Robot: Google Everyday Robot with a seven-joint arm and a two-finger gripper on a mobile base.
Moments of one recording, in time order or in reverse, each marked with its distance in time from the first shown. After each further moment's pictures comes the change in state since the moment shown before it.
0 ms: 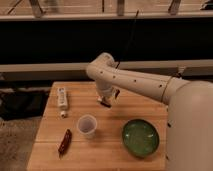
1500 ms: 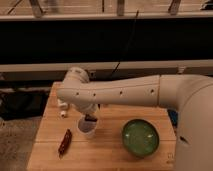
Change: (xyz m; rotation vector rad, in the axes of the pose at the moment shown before) arm -0.127 0.002 -0.042 0.011 0.080 -0.342
